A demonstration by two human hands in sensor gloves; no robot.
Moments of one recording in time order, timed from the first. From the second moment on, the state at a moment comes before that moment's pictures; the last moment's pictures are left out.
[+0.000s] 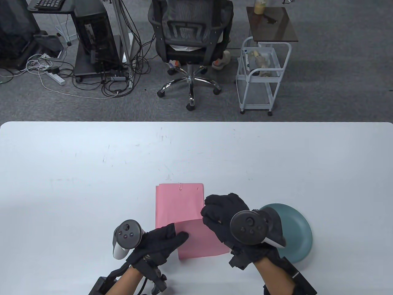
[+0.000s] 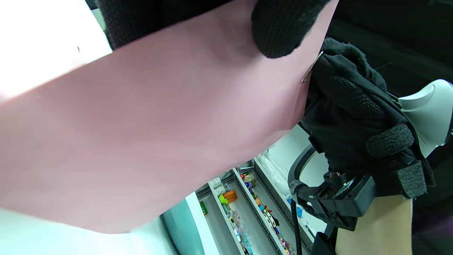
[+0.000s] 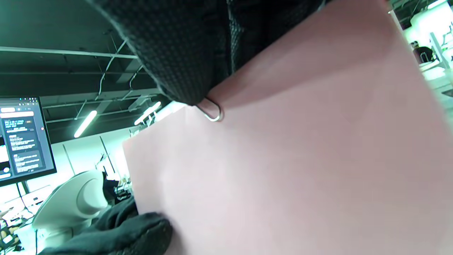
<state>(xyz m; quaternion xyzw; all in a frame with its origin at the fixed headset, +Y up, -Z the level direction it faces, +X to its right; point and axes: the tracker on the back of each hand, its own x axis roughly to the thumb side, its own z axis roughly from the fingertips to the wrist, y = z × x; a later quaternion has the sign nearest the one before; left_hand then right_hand) -0.156 -0.747 -0.247 -0.08 -0.30 0.57 0.76 0.095 -0.596 -0.241 0.29 -0.05 0.93 0.24</state>
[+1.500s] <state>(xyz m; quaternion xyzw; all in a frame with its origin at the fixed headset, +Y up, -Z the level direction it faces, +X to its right) -0.155 -0.747 -0.245 -0.08 -0.31 0.57 0.76 0.106 -0.581 -0.227 0.31 -0.04 0.92 0.22</state>
